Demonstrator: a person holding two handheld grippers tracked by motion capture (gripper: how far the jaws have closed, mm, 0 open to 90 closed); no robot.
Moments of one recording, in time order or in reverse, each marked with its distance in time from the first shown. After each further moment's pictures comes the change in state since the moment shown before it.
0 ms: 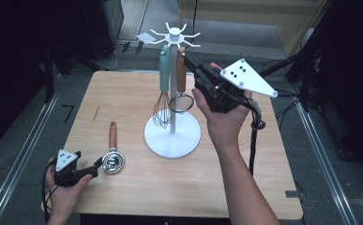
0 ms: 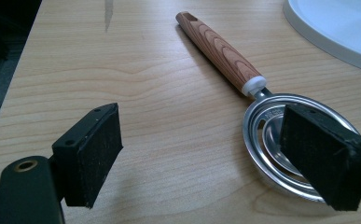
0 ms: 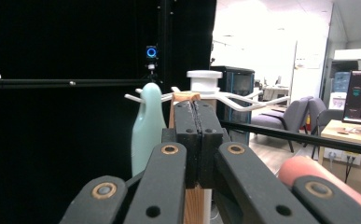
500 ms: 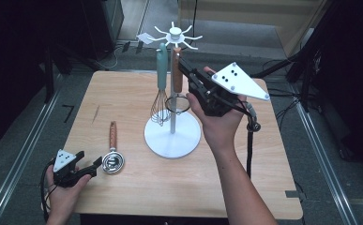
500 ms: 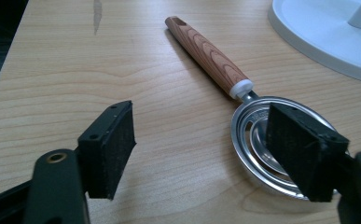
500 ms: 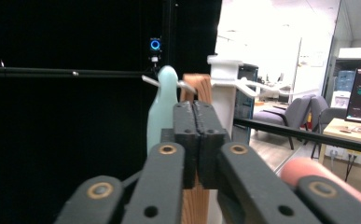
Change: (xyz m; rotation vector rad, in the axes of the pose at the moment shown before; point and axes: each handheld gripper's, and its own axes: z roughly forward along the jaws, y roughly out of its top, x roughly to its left) left arm 0.003 0.000 -0.003 -0.019 -0.060 -0.018; right arm 0.009 -0.007 0.002 0.027 0.010 -0.025
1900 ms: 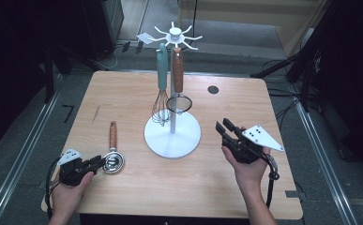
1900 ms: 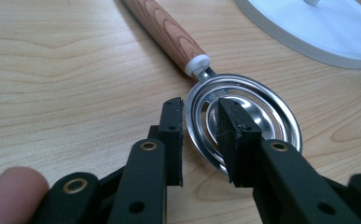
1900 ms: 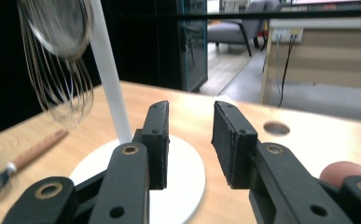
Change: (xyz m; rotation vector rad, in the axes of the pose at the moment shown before) left arm -0.002 0.002 0.013 0.135 -0.174 -0.044; right arm -0.055 -0.154 -0.106 0.313 -0.207 0.132
